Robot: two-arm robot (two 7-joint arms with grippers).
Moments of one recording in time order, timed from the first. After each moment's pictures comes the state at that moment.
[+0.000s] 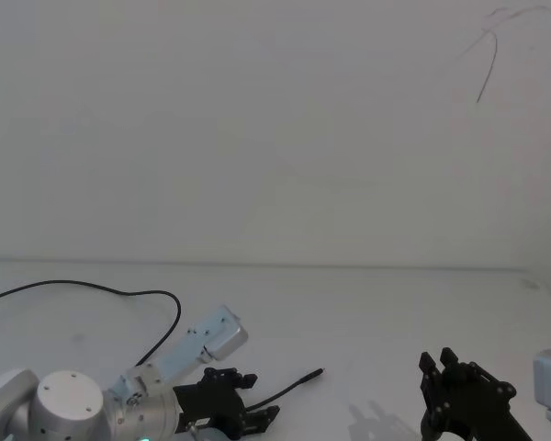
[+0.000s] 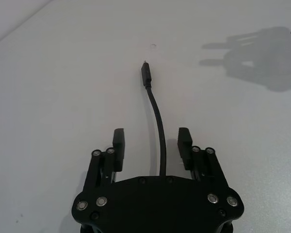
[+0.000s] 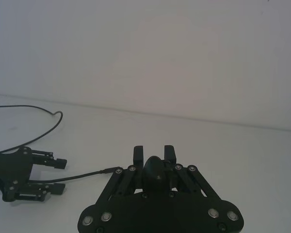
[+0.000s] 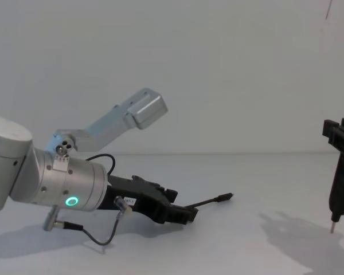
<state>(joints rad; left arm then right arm) -0.68 0.28 0.65 -1.06 -0.20 0.16 -0.64 -0.01 0.34 -0.23 -1.77 0.29 0.03 0.07</state>
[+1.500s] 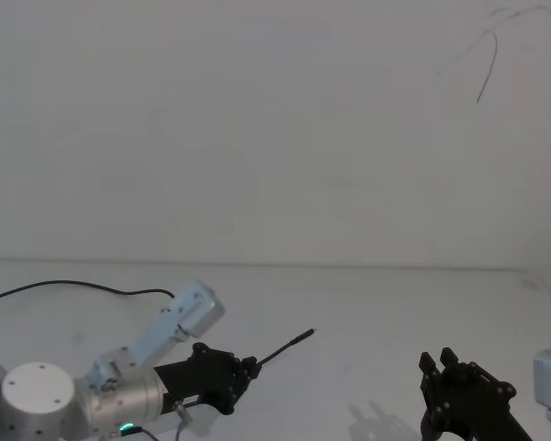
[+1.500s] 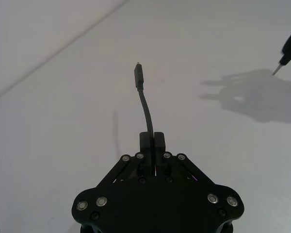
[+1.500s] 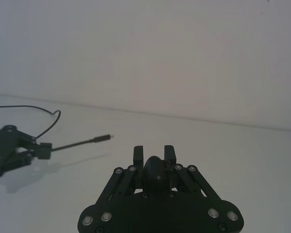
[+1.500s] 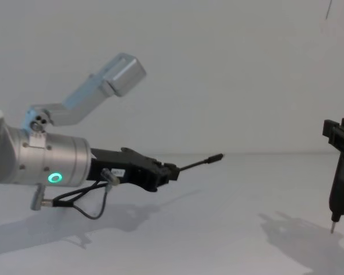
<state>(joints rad) -0.63 0.32 0.58 -1.16 -0.26 0.13 -0.64 -0.01 0.34 -0.23 -1.77 0.29 0.03 0.07</state>
